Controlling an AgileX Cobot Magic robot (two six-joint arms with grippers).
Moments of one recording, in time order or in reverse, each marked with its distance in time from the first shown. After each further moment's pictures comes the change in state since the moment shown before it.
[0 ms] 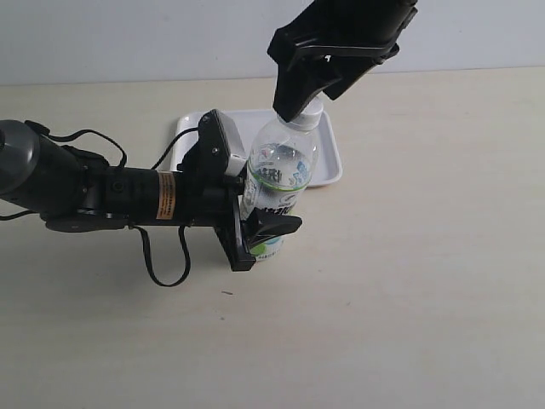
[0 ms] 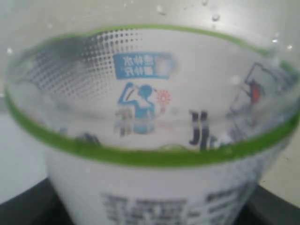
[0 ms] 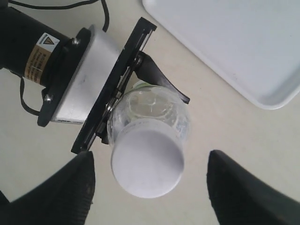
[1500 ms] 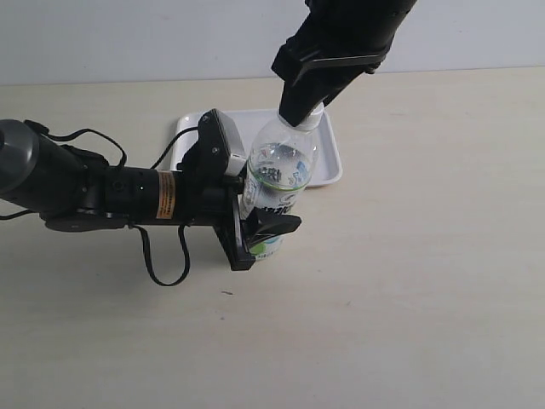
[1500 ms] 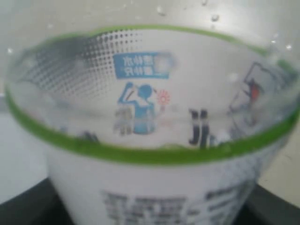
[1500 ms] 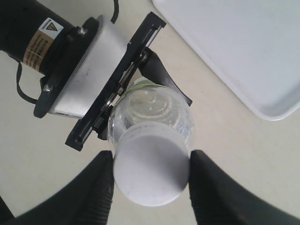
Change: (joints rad) left arm 0.000 -0.003 0.000 -0.002 0.006 0.006; right arm 0.000 0.017 0.000 0.006 0.000 -0.106
